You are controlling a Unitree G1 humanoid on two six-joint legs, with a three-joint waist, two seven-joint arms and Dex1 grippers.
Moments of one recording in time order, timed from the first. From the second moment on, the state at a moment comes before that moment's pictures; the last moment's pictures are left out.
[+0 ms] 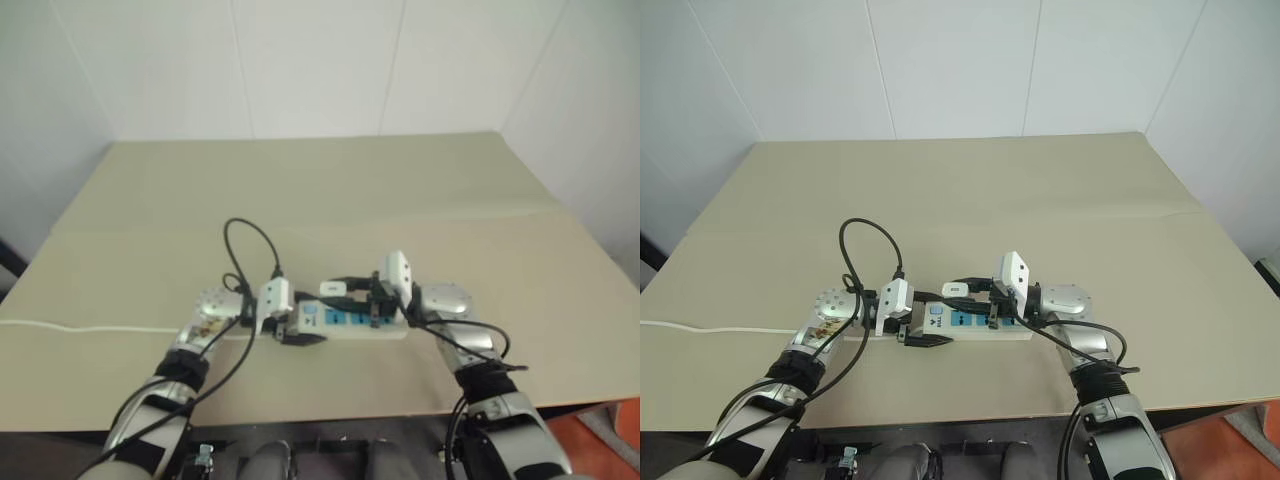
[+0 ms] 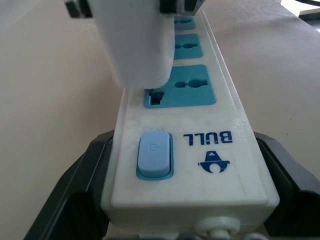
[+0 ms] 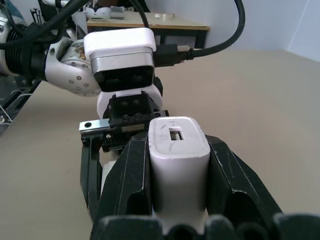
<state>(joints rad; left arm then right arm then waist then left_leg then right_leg) -0.59 0.37 -0.24 0.64 -0.12 -0.32 -1.32 -0.52 -0.31 0.14 0.34 0.28 -0.13 1.24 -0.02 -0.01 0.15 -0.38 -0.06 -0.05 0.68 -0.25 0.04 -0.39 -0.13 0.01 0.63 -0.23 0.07</state>
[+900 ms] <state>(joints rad) -0.58 0.38 -0.24 0.62 -0.12 -0.31 -1.33 -0.56 -0.28 0.14 0.45 0.29 -0.15 1.26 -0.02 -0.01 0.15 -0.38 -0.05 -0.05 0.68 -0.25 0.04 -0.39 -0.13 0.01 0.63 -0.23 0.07</state>
